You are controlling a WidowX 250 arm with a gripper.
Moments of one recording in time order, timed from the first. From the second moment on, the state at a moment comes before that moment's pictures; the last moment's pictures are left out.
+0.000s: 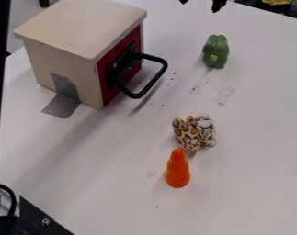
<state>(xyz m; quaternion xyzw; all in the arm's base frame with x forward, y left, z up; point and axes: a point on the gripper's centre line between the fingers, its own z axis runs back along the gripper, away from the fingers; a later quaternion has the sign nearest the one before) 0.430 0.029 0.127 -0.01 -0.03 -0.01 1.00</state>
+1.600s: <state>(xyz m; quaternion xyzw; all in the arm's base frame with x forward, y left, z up) 0.326 0.059 0.038 0.05 0.04 -0.01 1.00</state>
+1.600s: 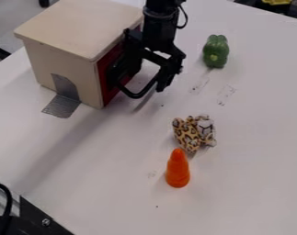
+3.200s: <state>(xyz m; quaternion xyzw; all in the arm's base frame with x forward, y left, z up) 0.318 0.014 0.023 0.07 0.01 -0.10 0.99</state>
